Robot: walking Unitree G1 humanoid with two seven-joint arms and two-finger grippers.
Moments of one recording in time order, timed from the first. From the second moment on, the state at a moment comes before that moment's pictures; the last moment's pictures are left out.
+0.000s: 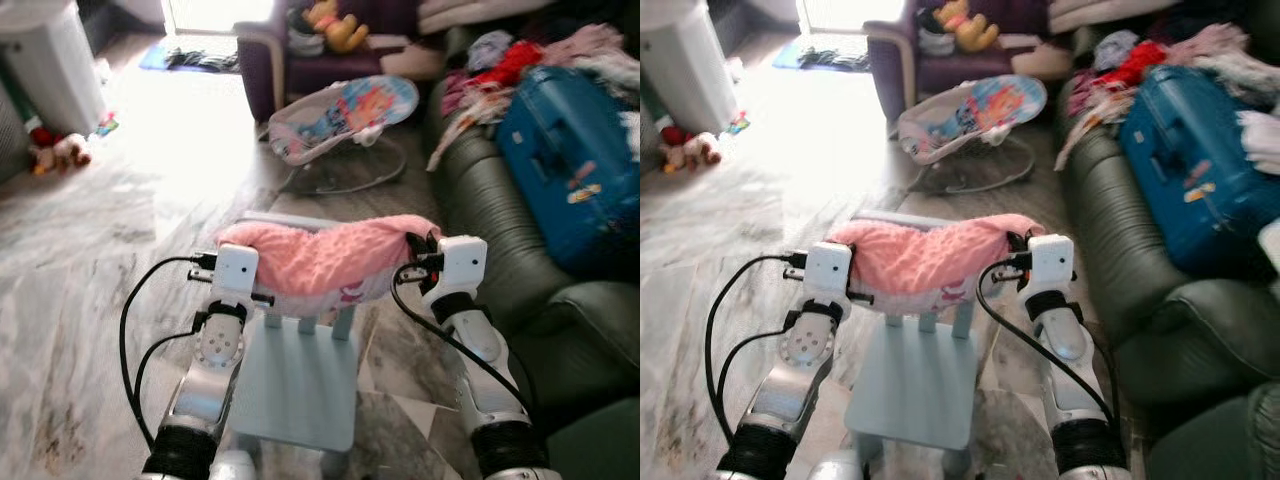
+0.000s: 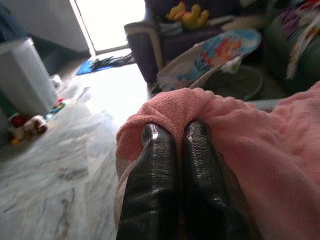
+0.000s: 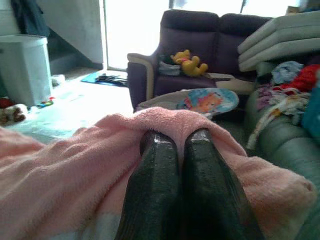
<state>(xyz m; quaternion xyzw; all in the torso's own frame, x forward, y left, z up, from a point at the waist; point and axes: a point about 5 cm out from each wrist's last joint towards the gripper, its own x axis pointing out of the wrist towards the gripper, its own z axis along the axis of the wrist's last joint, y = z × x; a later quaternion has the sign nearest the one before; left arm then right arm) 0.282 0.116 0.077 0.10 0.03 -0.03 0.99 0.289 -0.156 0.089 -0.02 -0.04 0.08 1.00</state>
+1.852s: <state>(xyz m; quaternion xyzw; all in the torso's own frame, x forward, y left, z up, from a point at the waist) 0.274 0.118 0.075 0.08 0.06 -0.03 0.99 0.276 -0.165 0.073 -0.02 0.01 0.05 1.00</state>
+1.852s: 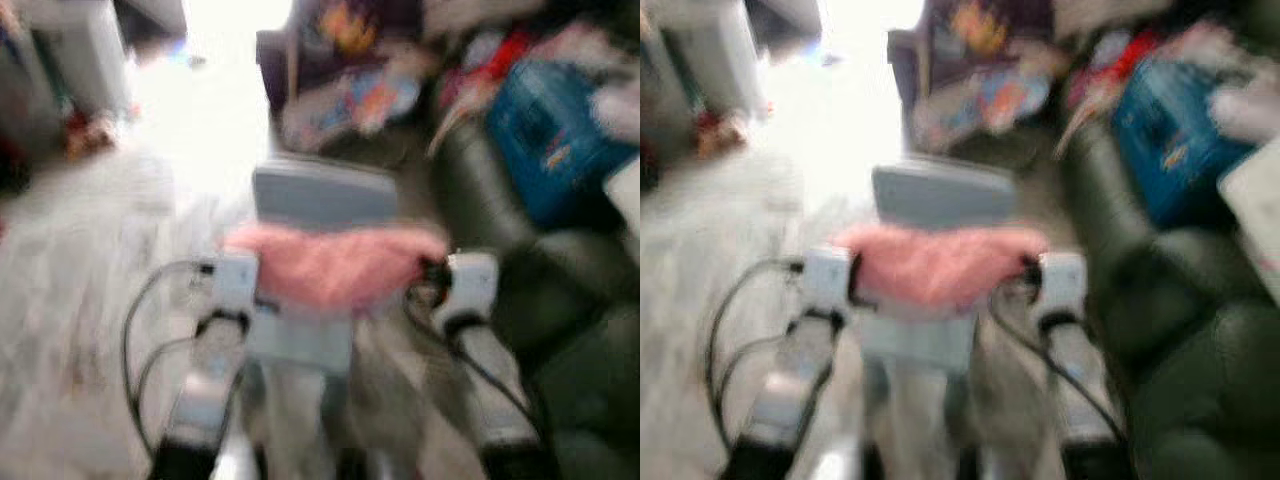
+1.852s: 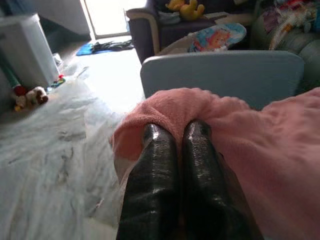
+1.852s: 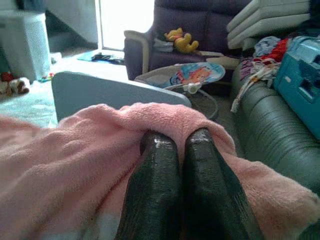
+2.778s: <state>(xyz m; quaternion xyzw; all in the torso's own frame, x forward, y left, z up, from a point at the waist) 0.278 0.112 0.087 0.06 0.06 -0.03 1.00 0.278 -0.172 0.076 -0.02 0.01 0.04 1.00</state>
